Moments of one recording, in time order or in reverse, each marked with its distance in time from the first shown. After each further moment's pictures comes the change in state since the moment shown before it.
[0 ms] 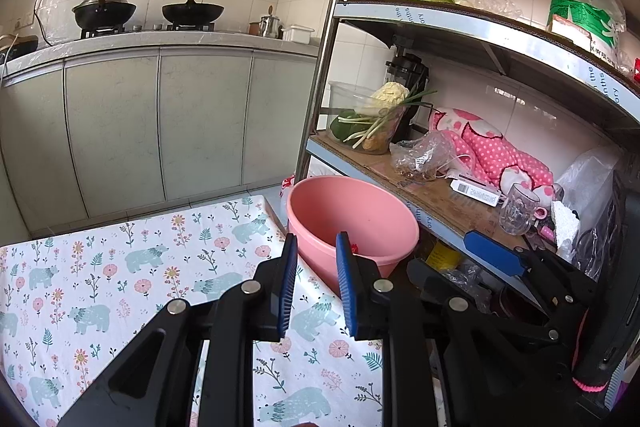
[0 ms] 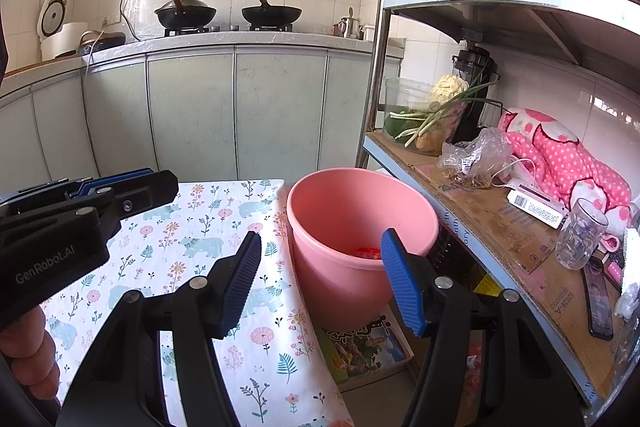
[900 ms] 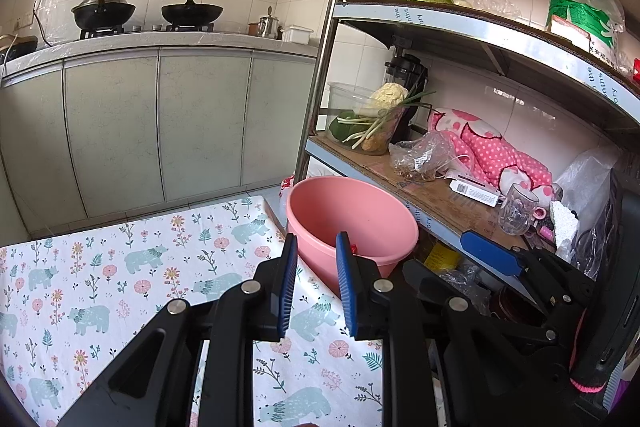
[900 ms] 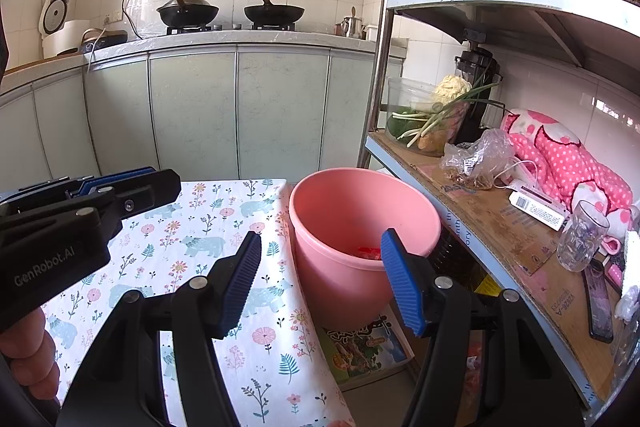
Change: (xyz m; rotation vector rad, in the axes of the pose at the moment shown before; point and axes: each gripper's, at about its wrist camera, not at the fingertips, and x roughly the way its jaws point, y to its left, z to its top) left arm 0.000 0.000 0.000 0.001 0.000 0.001; right arm 0.003 0.002 -0.003 -0.010 0.003 0.006
